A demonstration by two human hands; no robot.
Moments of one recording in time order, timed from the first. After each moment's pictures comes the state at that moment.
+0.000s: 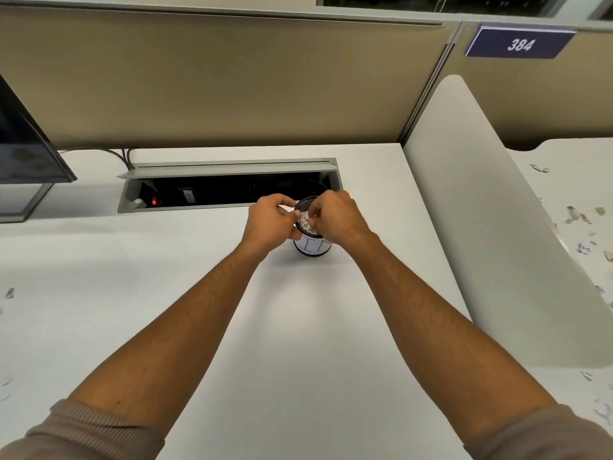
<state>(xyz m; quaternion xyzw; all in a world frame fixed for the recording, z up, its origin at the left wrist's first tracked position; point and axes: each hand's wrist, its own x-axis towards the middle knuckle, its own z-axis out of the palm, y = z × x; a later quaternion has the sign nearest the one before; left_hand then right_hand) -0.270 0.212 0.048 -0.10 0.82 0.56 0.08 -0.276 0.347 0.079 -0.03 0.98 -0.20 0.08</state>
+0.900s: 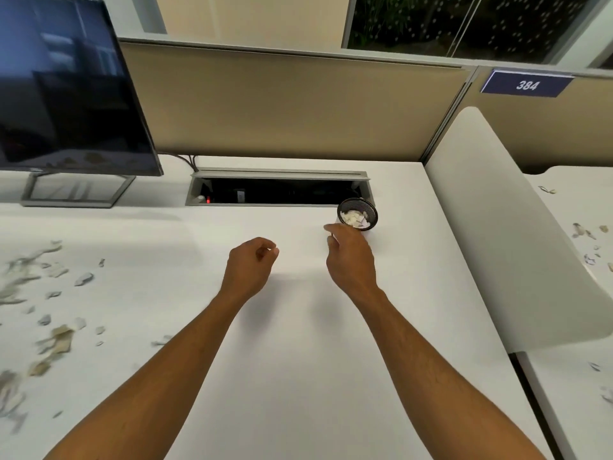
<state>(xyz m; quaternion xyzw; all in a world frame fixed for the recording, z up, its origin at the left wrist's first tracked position) -0.148 0.089 0.036 -0.09 0.88 0.47 -0.01 -0.162 0.286 0.062 -0.02 0.94 -0.35 -0.07</state>
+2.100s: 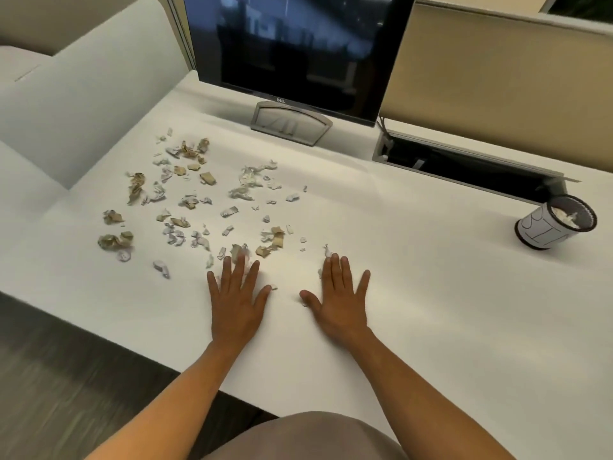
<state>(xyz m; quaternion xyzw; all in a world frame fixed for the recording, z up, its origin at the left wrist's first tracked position) 0.141 -0.195 -0.050 -0.20 0.97 0.10 -0.09 0.037 -0.005 -0.052 -0.26 0.95 -0.09 0.13</state>
